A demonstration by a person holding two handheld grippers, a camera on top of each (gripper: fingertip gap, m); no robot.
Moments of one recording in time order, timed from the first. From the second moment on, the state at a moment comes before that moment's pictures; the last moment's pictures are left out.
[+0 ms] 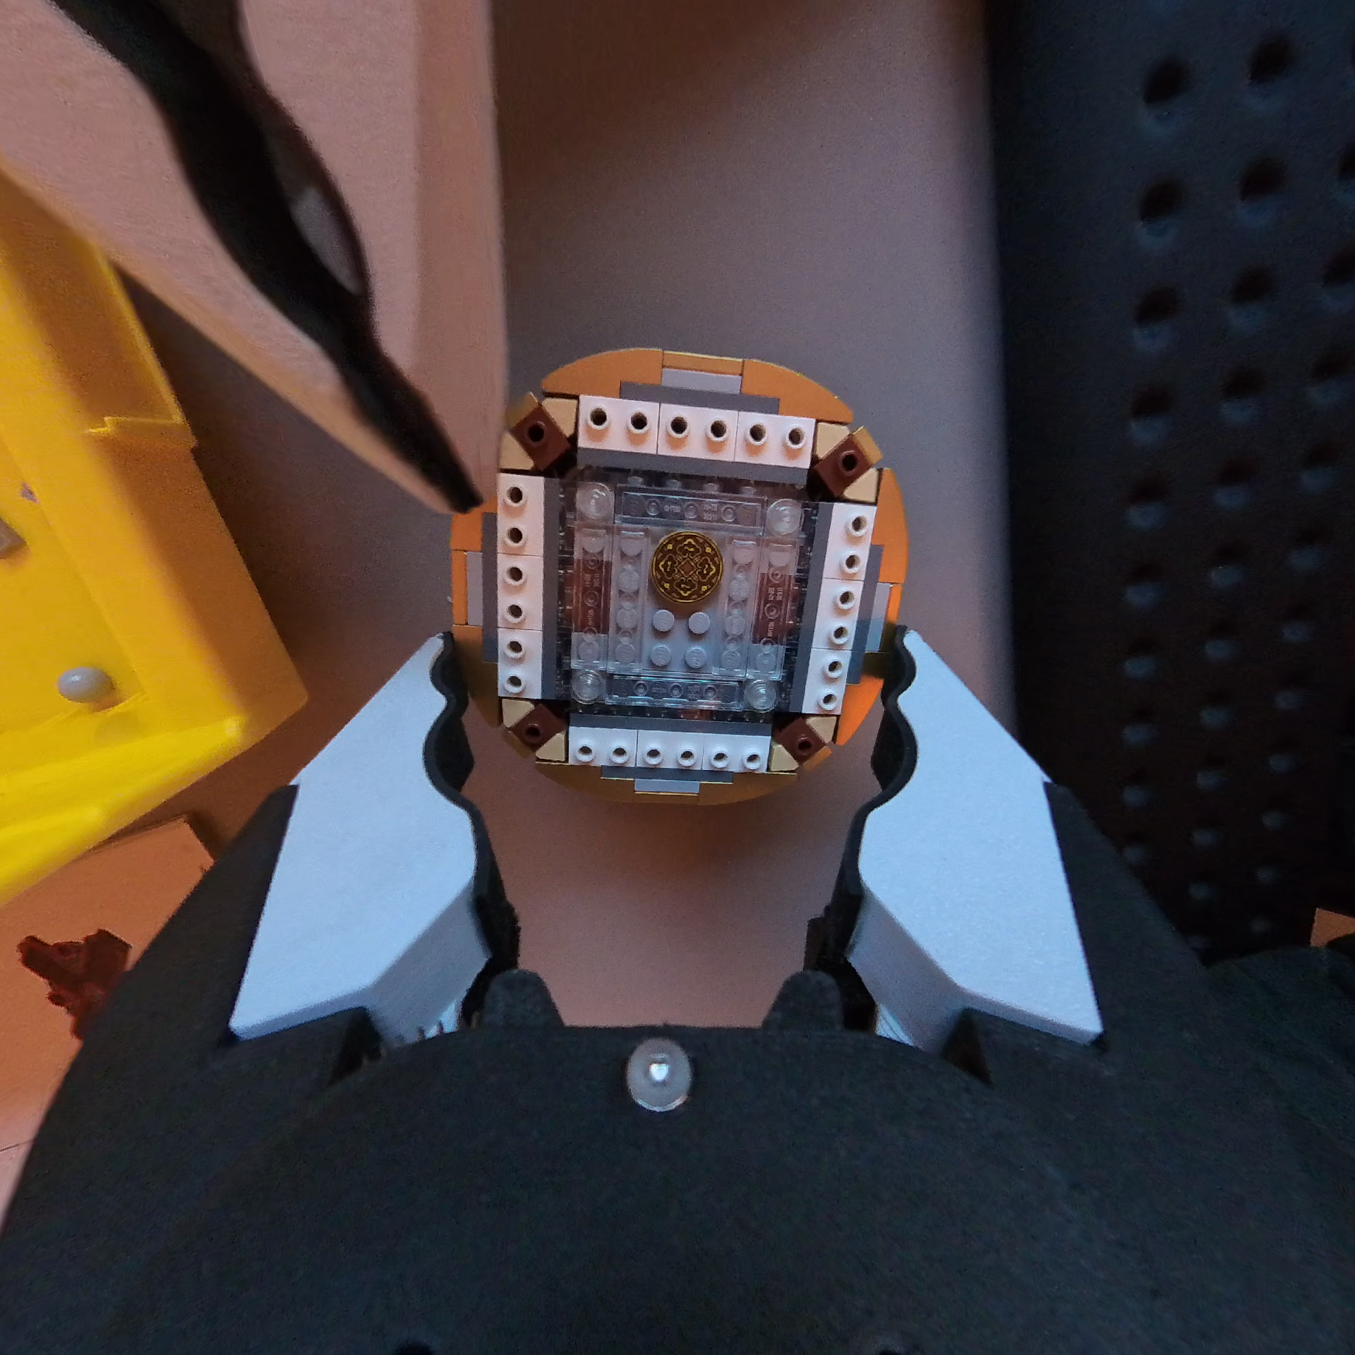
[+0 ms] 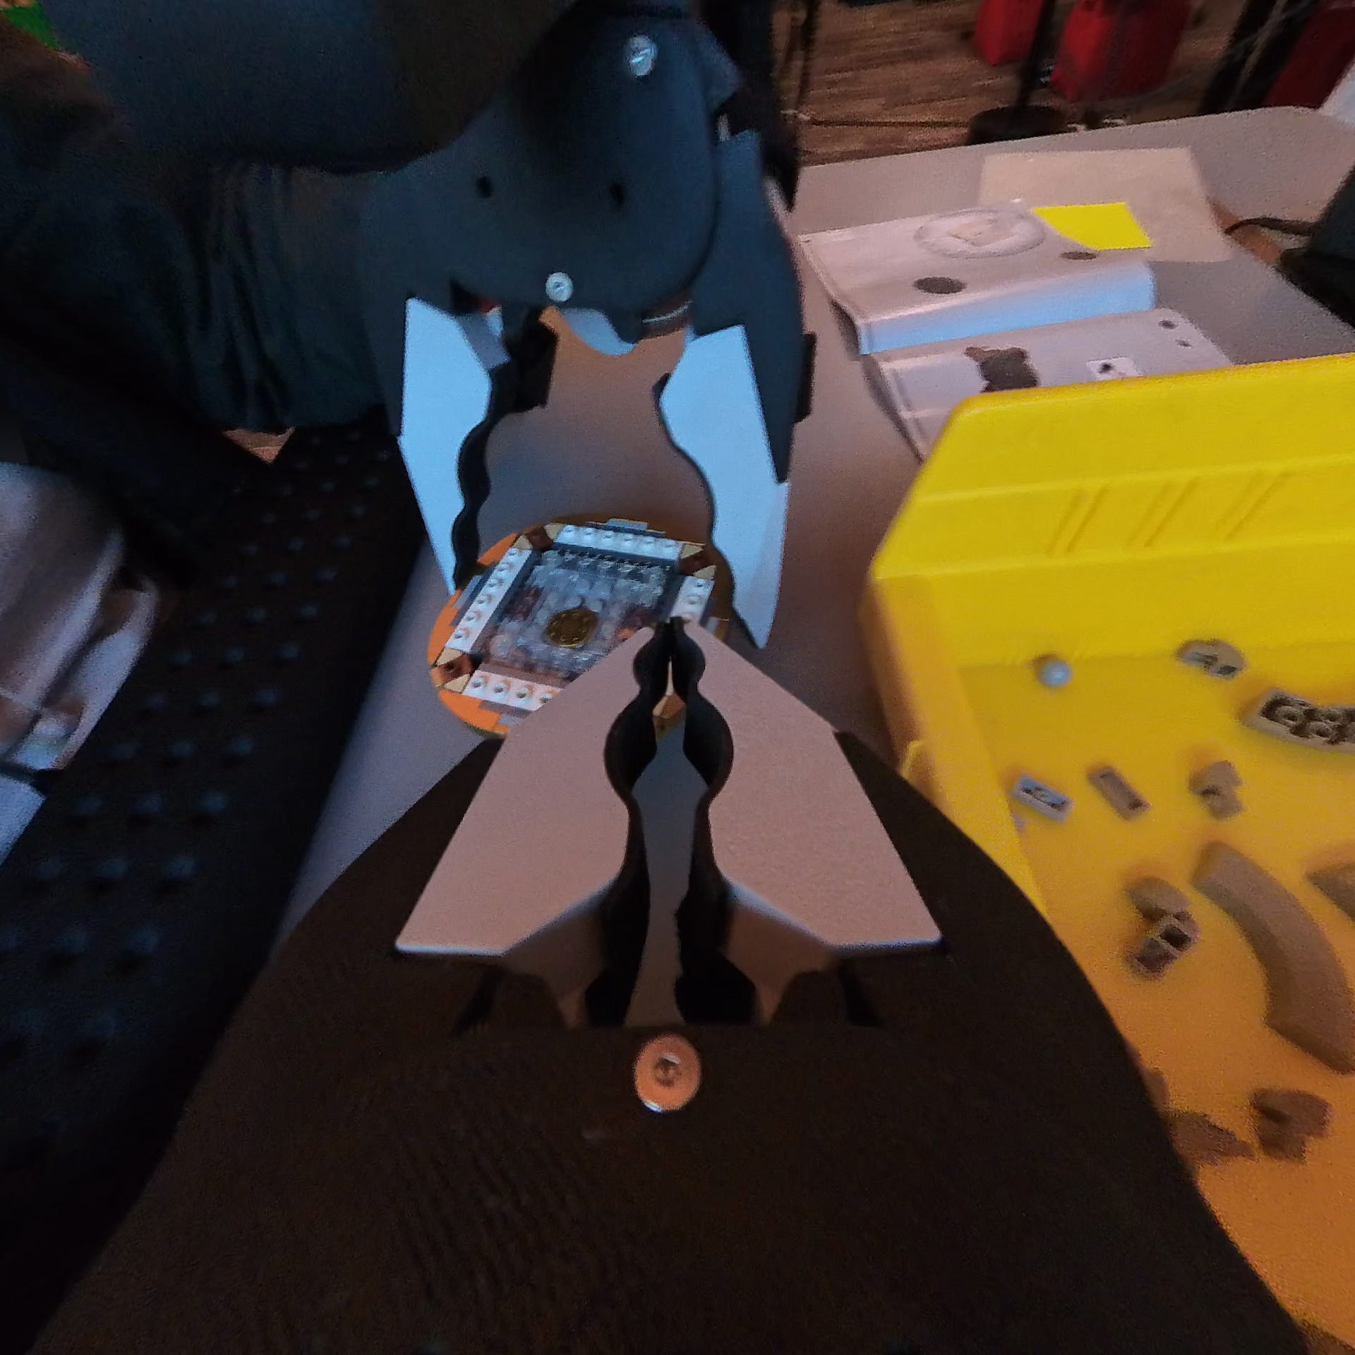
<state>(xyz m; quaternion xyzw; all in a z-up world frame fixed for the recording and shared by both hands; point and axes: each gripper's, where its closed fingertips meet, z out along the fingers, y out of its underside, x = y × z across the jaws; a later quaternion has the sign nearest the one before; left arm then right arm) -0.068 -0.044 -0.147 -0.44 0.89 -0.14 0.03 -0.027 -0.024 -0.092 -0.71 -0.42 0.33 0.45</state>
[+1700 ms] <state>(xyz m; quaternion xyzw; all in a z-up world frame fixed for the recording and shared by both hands) -0.095 -0.022 -0.141 -0.55 0.80 -0.20 0.10 -0.052 -0.034 -0.112 -0.74 -0.44 0.31 0.40</state>
